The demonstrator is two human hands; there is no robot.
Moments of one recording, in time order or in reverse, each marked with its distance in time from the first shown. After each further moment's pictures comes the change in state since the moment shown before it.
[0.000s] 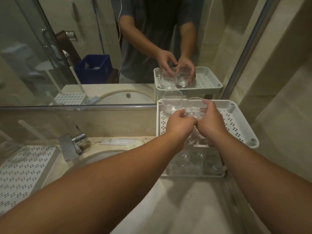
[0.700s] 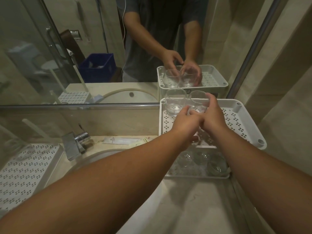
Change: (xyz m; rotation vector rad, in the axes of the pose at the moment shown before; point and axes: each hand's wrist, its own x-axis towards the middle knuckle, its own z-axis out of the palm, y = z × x) left_hand 0.000 0.008 0.005 -0.020 -0.098 -0.061; right_hand 0.016 -0.006 0.009 0.145 0.028 -0.031
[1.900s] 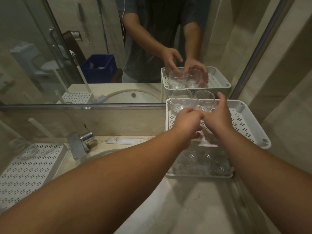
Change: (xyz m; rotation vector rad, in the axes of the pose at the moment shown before) left_hand -0.007 0.006 -0.017 -0.040 0.000 0.004; right_hand -0.012 -0.009 0.001 -0.031 0.125 0.034
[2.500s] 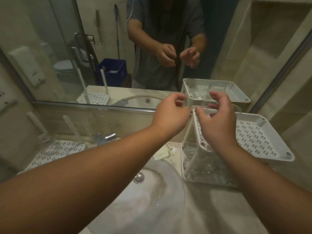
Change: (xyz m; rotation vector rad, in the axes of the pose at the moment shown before) left_hand -0.071 0.055 -0.146 0.385 0.219 0.512; right_hand -0.112 -0.118 0.042 0.086 0.123 -0.427
